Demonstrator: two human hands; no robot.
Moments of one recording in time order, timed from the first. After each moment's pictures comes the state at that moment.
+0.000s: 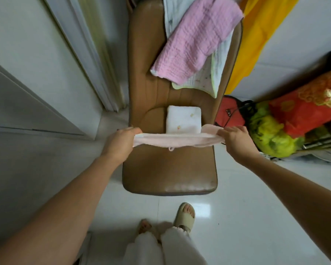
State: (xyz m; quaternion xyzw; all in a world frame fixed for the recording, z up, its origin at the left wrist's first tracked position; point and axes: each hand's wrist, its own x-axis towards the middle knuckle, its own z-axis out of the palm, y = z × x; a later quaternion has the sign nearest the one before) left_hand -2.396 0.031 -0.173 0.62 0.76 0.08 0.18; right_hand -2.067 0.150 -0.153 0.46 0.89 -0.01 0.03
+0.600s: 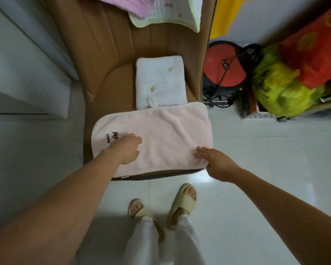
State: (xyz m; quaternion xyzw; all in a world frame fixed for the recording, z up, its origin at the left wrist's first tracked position) left_hand -2.284 0.054 -0.336 0.64 0.65 -0.21 0.36; right_hand -1.976 0.080 -0.346 0.46 0.79 -0.35 0.18
